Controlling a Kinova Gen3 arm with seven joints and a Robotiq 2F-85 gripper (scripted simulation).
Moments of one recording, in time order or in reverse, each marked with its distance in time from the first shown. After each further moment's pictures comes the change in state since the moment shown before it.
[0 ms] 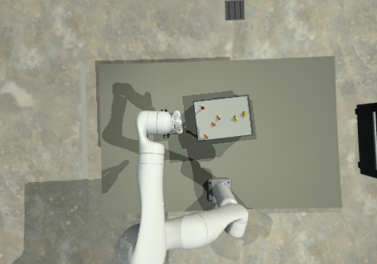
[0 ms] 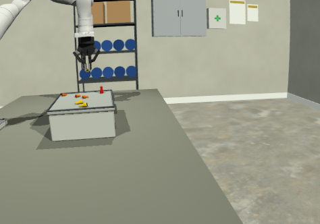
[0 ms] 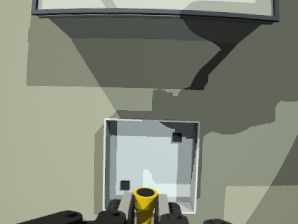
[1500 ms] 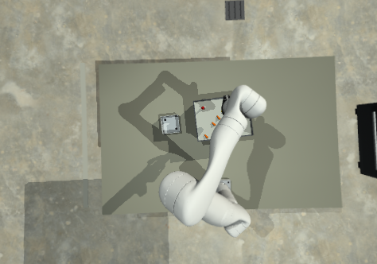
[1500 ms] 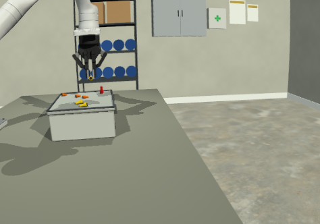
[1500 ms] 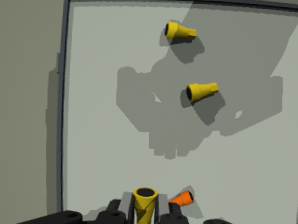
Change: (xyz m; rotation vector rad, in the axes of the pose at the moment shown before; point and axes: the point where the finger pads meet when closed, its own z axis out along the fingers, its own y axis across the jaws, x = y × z) arm 0.282 -0.036 0.000 0.000 0.004 0.000
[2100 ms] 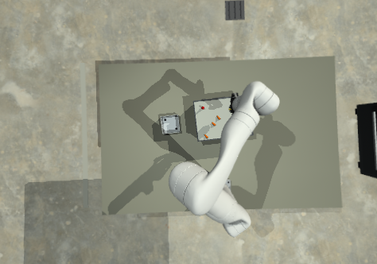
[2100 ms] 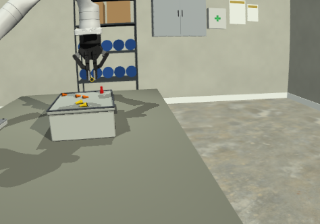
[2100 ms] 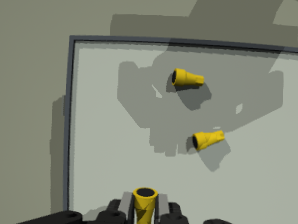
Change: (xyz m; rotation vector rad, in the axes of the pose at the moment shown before) arm 0.038 -0.006 -0.001 0.001 0.000 -0.013
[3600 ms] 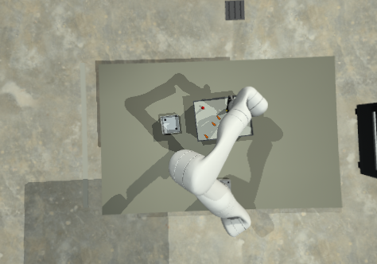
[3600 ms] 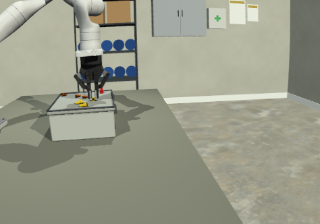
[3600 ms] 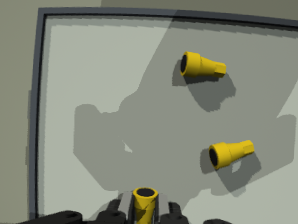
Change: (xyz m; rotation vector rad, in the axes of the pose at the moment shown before) arm 0.001 0.000 0.070 0.000 0.000 -0.002
